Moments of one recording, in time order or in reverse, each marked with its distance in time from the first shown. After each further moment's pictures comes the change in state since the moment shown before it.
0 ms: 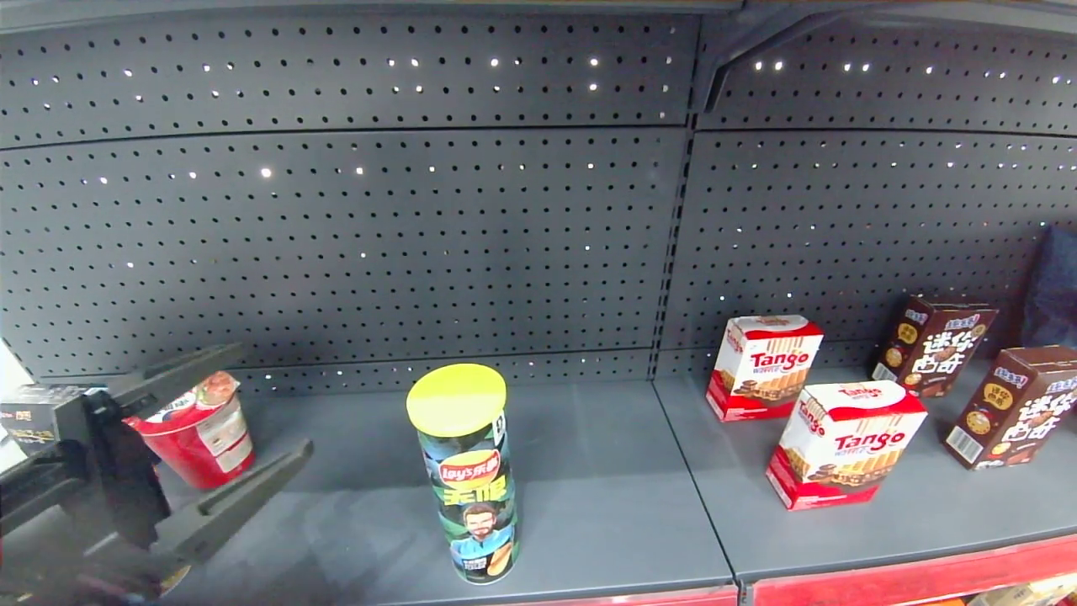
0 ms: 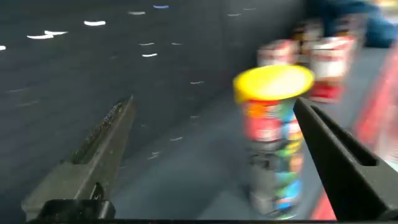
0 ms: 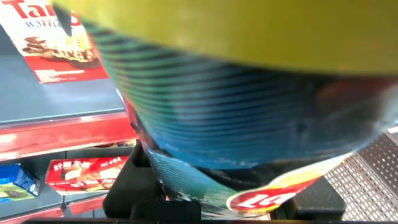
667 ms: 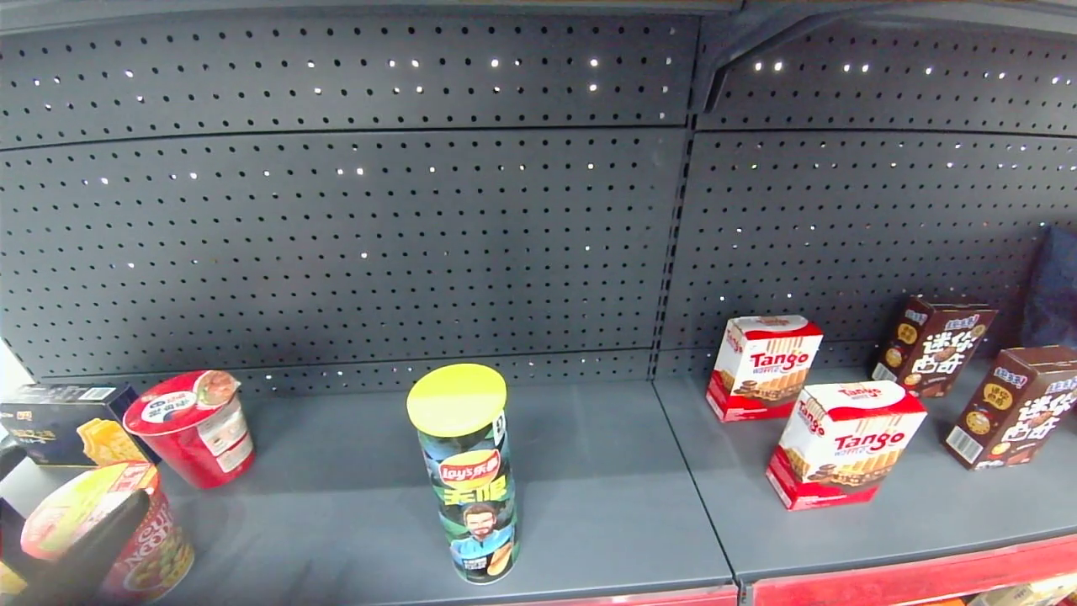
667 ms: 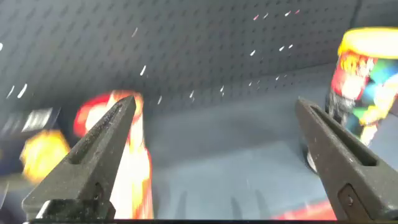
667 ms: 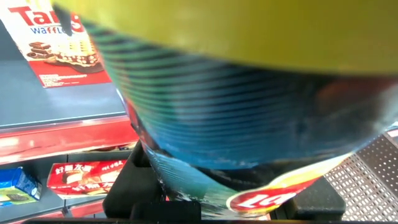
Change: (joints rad) left arm 0.354 -0.612 0.040 0.703 0.189 -0.027; right arm -0.007 -0.011 -0.004 -0.005 0.014 -0.001
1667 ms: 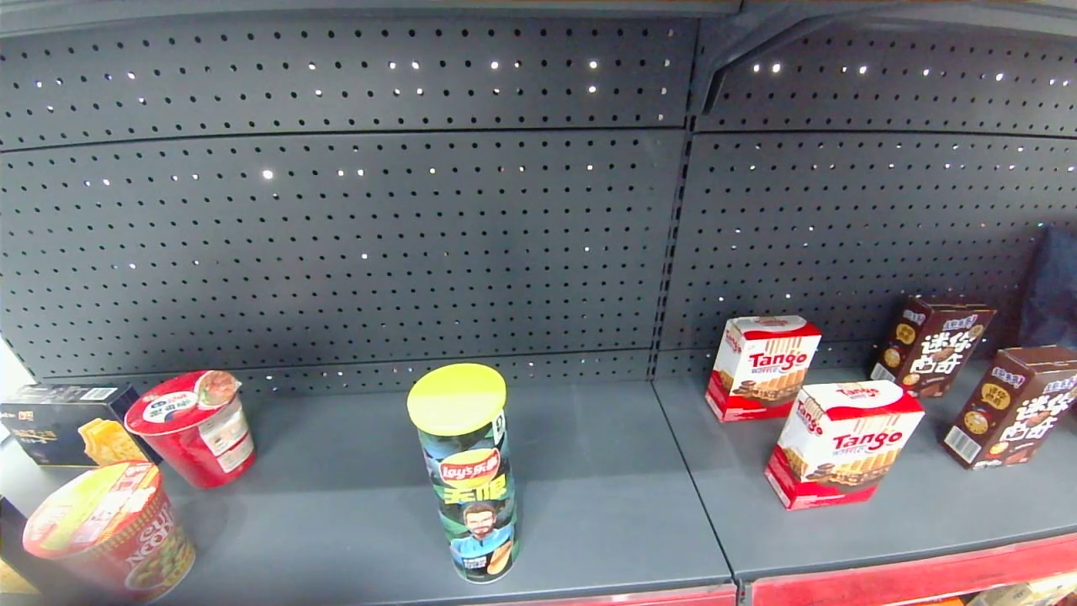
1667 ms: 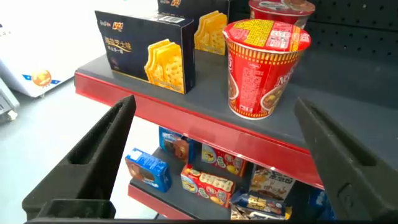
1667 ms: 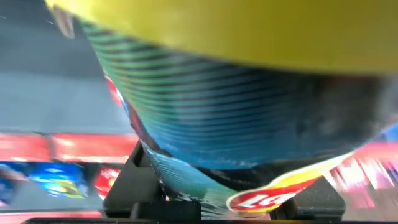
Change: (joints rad) left arm 0.087 -0.730 0.002 0.864 0.644 0.018; right arm 0.017 -0.007 -0.074 0.003 0.243 0.004
